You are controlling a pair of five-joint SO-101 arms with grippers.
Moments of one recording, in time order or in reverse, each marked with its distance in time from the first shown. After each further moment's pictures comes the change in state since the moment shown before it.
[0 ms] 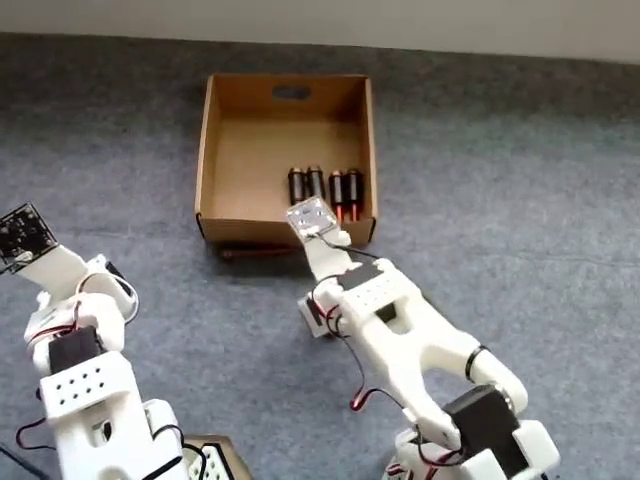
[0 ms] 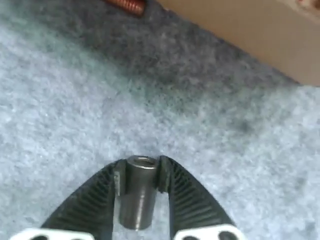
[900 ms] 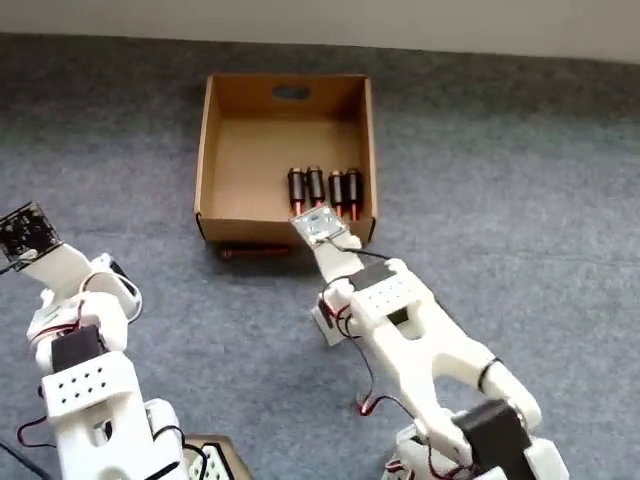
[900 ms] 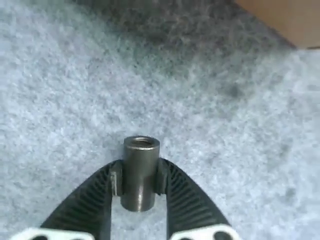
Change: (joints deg) left arm 3.1 0.0 0.0 0.0 -1.8; right arm 3.4 -9.3 0.8 6.9 2.9
